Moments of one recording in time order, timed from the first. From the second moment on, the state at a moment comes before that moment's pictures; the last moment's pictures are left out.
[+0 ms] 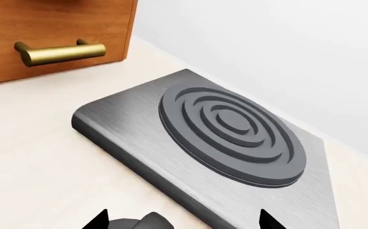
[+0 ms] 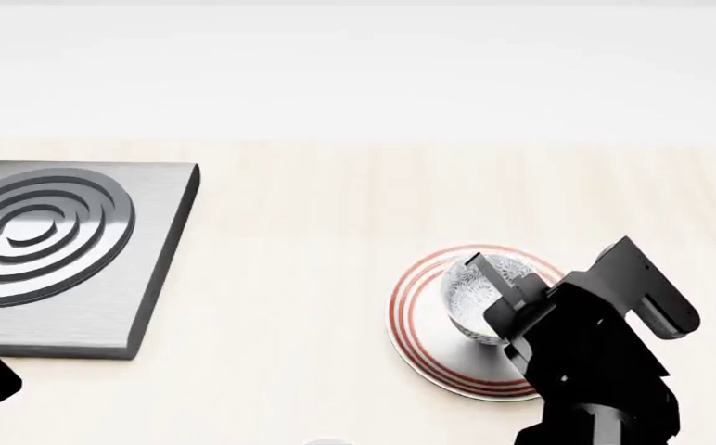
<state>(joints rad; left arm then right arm) -0.34 -0.30 -0.06 -0.21 -0.65 -0.22 -0.41 1.23 0.09 0.86 1.31 -0.01 0.53 0.35</state>
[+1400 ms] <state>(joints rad) -0.34 -0.31 -0.05 -0.21 -0.66 -0.21 -0.42 1.10 0.02 0.34 0.53 0.17 0.94 0.28</state>
